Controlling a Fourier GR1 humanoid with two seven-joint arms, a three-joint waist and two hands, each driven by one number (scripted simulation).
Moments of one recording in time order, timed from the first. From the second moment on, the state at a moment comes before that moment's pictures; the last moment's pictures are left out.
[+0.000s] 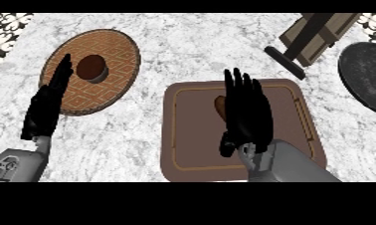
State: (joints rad) left arm -0.16 0.48 -0.16 -1.43 0.06 0.28 0.06; right arm -0.53 -0.27 0.72 -1.68 0.72 0.19 1.21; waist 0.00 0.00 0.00
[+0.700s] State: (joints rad) left arm -0.15 0.44 -0.15 -1.44 0.04 0.28 0.06; right arm -0.48 -0.16 0.71 -1.61 0.92 0.26 1.18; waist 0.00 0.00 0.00
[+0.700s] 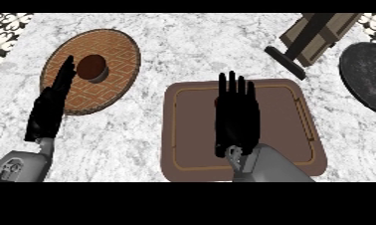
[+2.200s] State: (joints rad) left arm -0.18 0.39 -0.08 -1.41 -0.03 0.20 0.05; right arm -0.40 0.00 0.48 -1.39 1.03 0.32 1.04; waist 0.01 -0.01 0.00
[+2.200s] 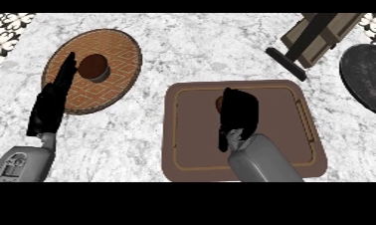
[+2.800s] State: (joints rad) left arm -0.18 0.38 -0.03 -1.43 -0.04 0.16 0.07; right arm -0.42 -0.01 0.53 -1.40 1.03 0.35 0.99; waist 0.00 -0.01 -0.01
